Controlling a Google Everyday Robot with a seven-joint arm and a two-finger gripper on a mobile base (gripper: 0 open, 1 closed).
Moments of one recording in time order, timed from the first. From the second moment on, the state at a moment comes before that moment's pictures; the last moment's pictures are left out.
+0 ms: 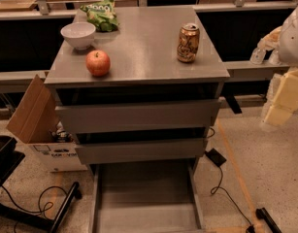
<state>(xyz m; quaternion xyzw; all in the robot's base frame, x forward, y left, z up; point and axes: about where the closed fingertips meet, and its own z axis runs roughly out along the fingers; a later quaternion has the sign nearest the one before) 0.438 -0.216 0.980 -0.60 0.78 -0.04 0.16</state>
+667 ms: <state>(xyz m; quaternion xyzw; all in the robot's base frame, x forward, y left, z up) 0.457 -0.206 0.977 -0.60 0.78 -0.02 0.20</state>
